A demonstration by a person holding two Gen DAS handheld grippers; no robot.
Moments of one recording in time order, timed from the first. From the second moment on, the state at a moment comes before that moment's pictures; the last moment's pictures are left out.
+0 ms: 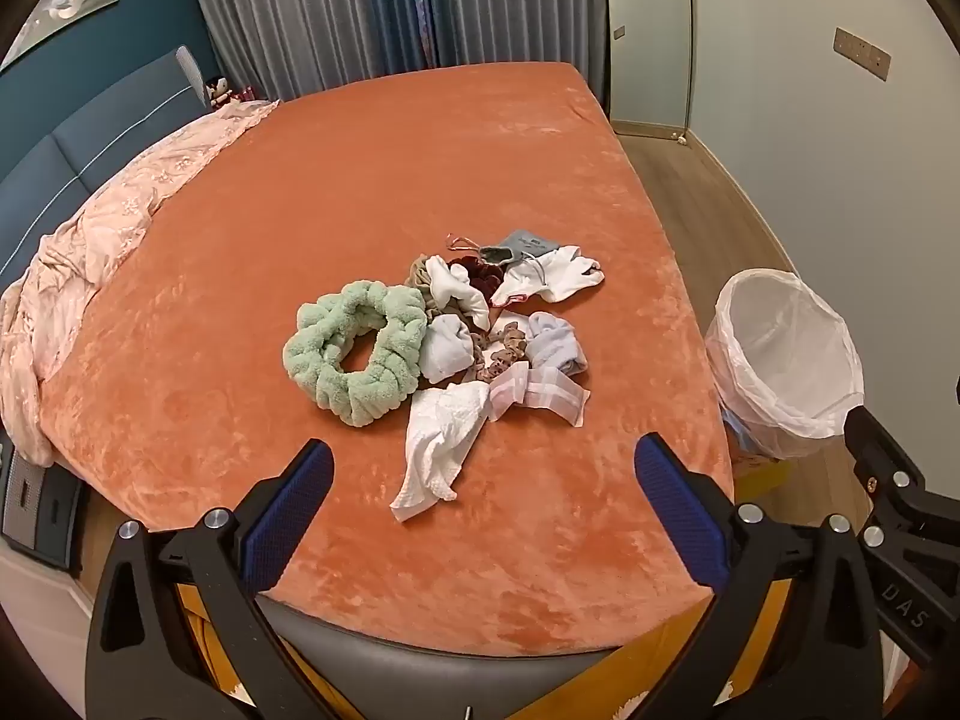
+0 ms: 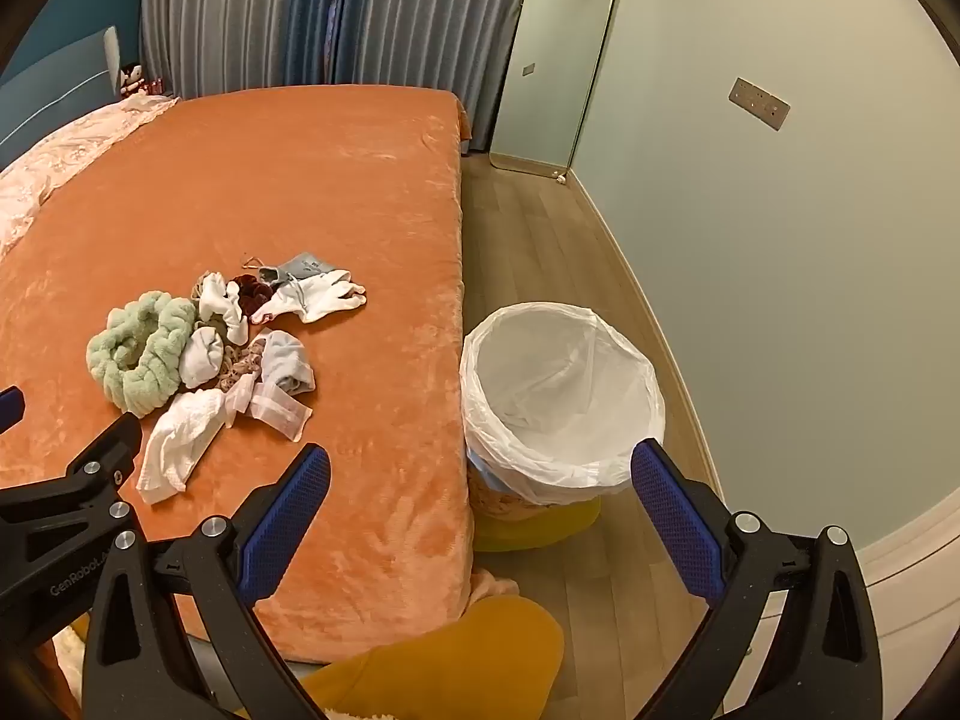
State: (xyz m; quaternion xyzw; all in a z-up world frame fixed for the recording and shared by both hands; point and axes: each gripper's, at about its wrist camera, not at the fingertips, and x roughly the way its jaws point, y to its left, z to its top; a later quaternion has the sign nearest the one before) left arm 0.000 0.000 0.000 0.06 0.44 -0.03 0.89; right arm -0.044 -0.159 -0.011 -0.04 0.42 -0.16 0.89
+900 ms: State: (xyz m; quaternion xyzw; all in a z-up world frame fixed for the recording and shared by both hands) left arm -0.003 -0.001 0.001 0.06 0.44 -0.04 0.89; right arm -0.045 -0.159 -0.008 -0.05 0.42 -0.17 0.89
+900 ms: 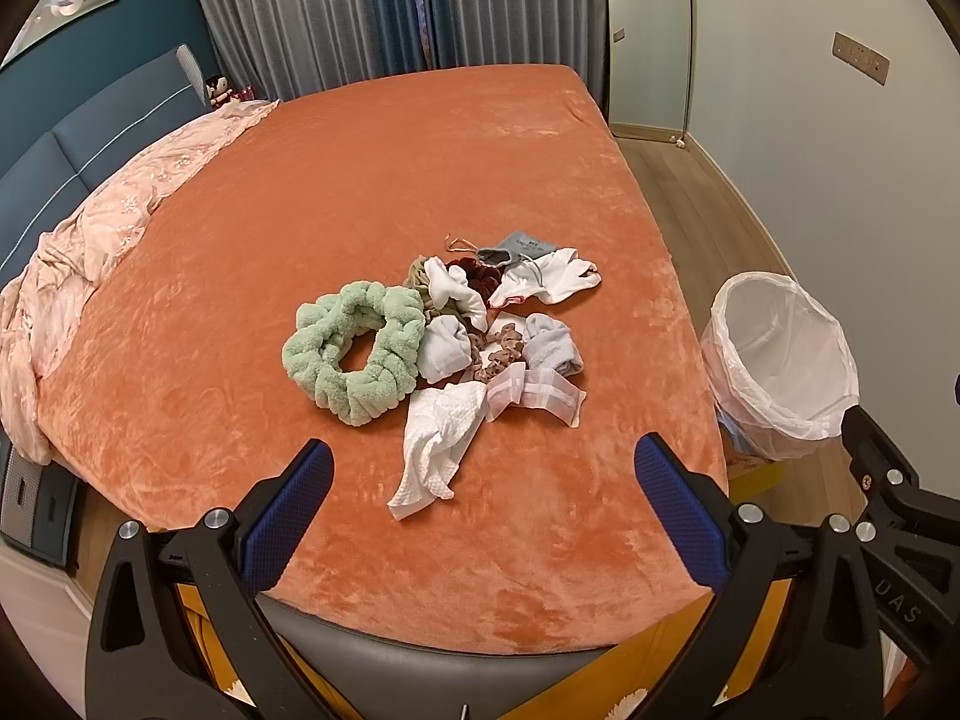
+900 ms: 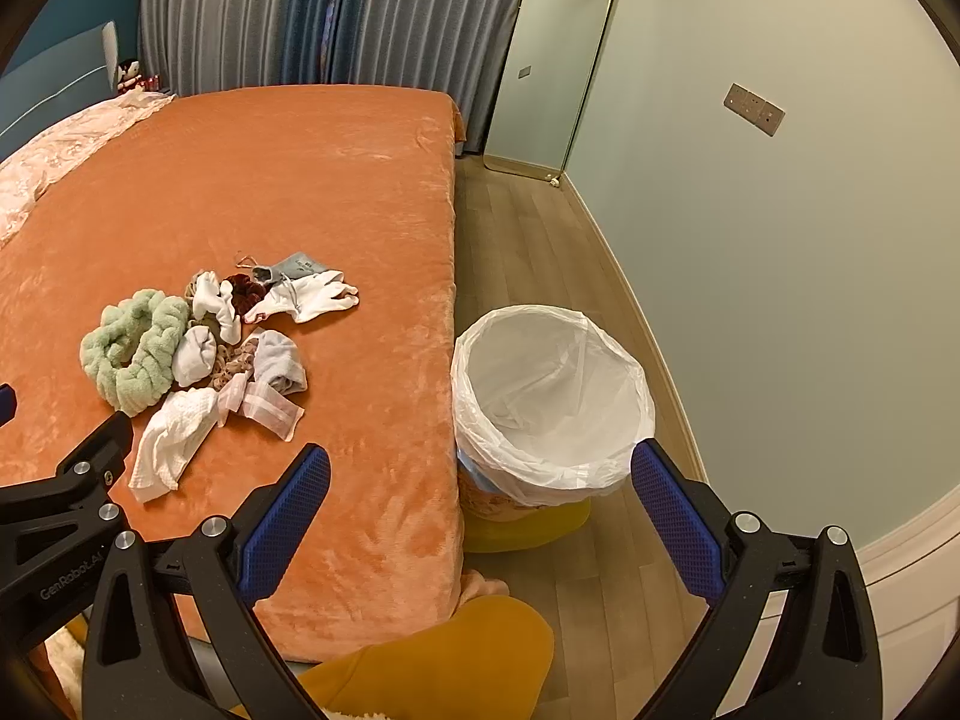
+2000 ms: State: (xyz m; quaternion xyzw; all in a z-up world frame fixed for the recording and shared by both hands) left arm -0.003 0.000 0.002 0.06 0.44 -0.04 0.89; right arm -0.045 -0.167 -0.006 -0.06 0.41 -0.18 0.89
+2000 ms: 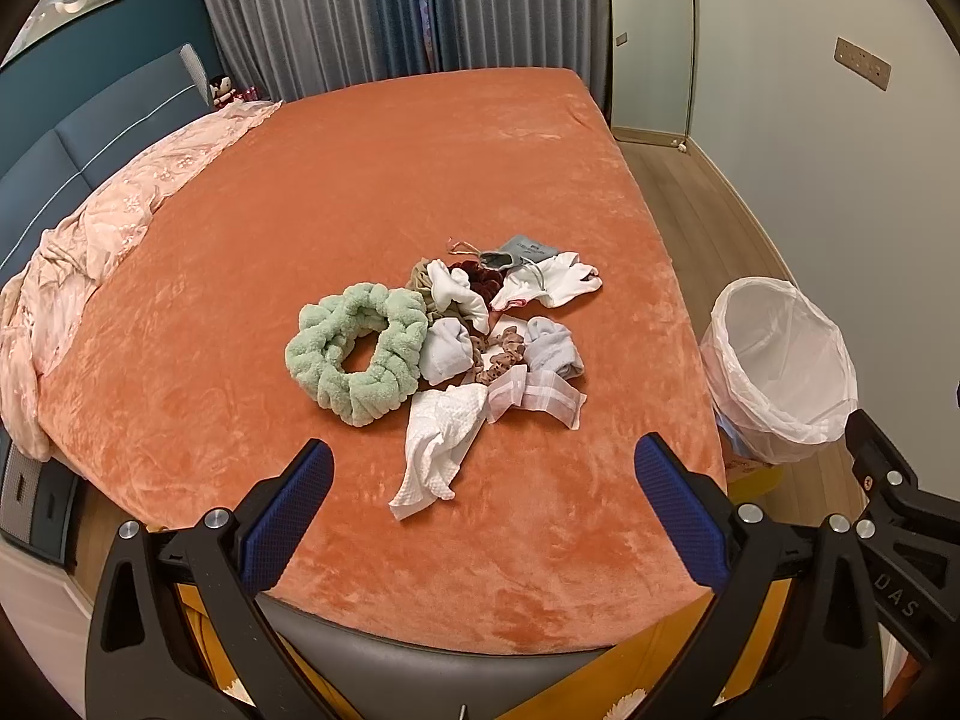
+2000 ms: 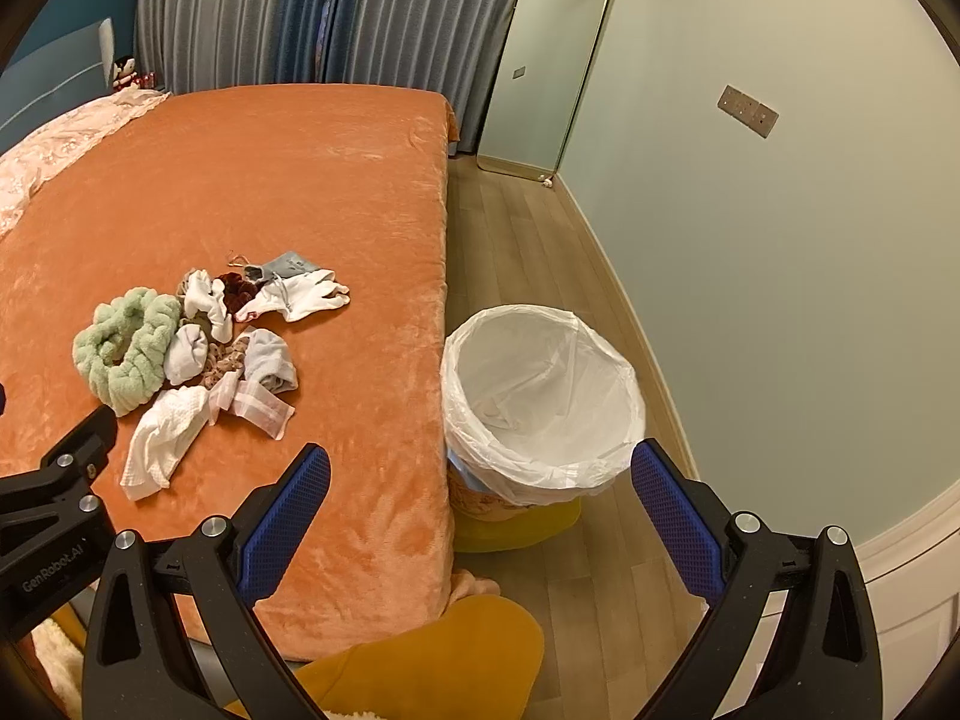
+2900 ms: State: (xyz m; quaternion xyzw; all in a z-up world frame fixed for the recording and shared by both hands) left arm -0.004 0.001 0.003 0.06 0.44 -0.04 0.89; right arm -0.046 -0.164 -0.004 -0.06 0.41 -0.18 0.89
